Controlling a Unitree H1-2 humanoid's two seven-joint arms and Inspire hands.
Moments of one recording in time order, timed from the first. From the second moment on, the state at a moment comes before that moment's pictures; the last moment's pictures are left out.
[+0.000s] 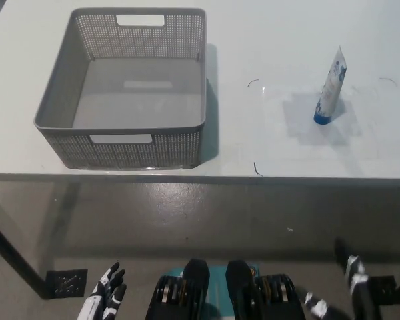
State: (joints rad) left_arm 0.14 0.12 -0.04 0.24 0.05 -0.33 -0.05; right_arm 0.16 -0.04 0.02 0.04 -0.17 -0.36 -0.08
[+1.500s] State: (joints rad) left_arm 0.18 0.12 -0.05 0.24 0.06 -0.34 -0.06; right_arm -0.69 -0.18 -0.13 0.68 -0.21 -0.12 -0.11
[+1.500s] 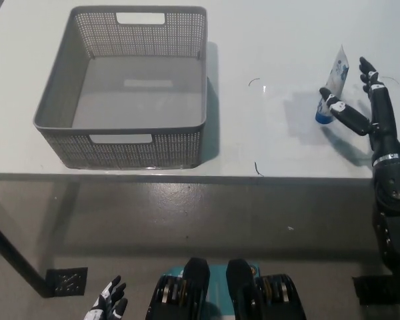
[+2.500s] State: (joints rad) left_arm 0.17 0.13 -0.06 0.24 0.07 -0.34 -0.07; right_arm -0.88 -0.20 0.00 1.16 -0.23 -0.18 -0.25
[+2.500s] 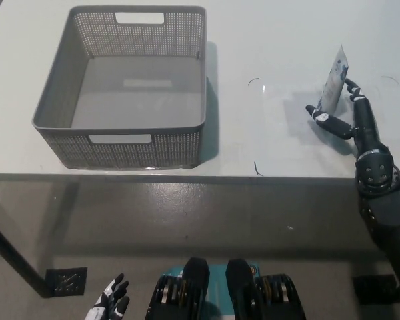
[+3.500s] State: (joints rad) left_arm 0.15 0.13 -0.06 0.24 0.08 -0.33 -0.09; right_arm -0.98 -0.17 -0.04 1.26 -0.17 -0.22 -0.31
